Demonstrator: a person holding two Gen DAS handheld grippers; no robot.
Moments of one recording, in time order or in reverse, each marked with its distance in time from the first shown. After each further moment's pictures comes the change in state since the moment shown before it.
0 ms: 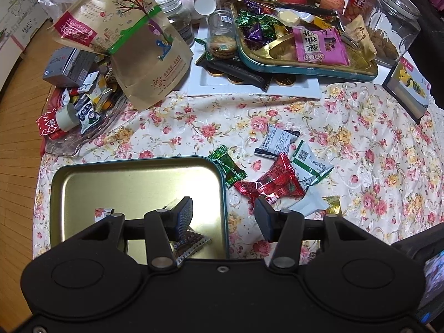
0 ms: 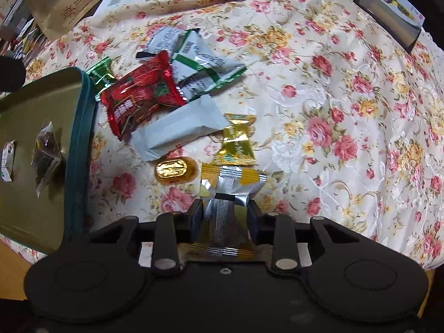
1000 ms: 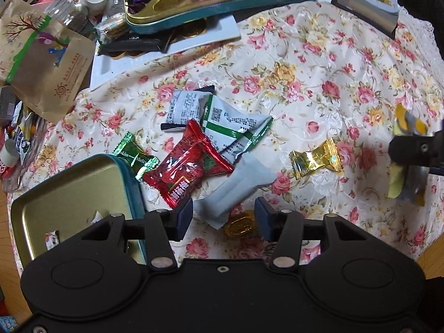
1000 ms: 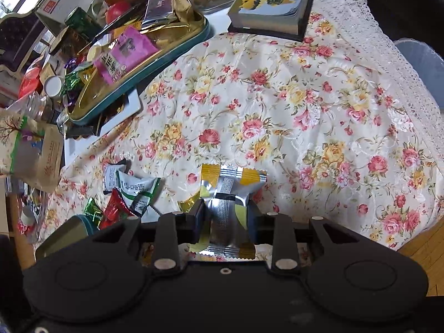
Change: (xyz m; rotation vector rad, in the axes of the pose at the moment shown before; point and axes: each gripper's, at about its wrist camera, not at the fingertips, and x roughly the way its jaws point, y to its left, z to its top) left arm 0.067 -0.107 -0.014 0.271 0.108 0.014; right arm -0.078 -0.143 0.030 0.488 -0.111 0.165
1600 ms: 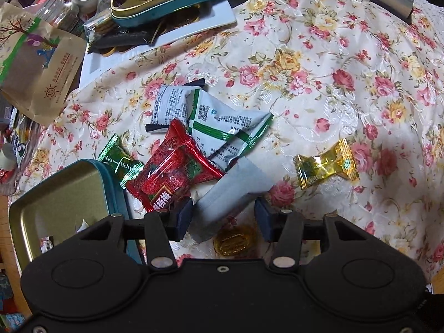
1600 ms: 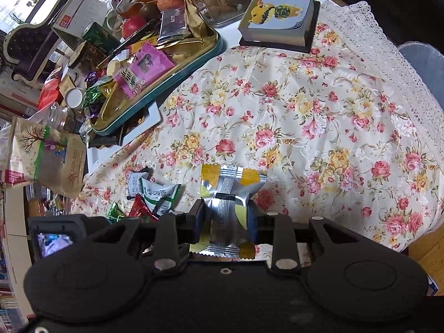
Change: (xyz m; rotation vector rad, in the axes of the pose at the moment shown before) left arm 0.029 -0.021 0.008 0.006 0.018 0.070; right arm -0.026 -0.005 0.002 0.014 -0.024 0.086
